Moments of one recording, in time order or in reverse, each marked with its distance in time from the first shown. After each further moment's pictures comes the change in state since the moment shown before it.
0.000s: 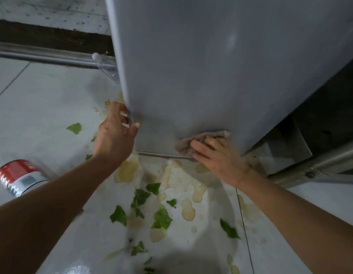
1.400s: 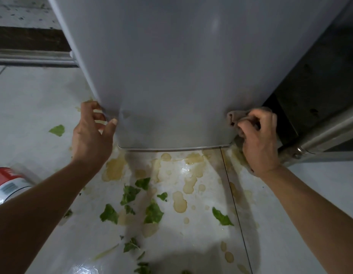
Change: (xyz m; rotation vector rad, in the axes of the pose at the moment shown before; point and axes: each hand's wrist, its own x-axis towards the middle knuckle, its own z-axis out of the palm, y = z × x) left_hand -0.006 -0.006 0.008 -0.030 0.069 0.055; right_hand -0.078 0.037 -0.011 0.117 0.158 0.745
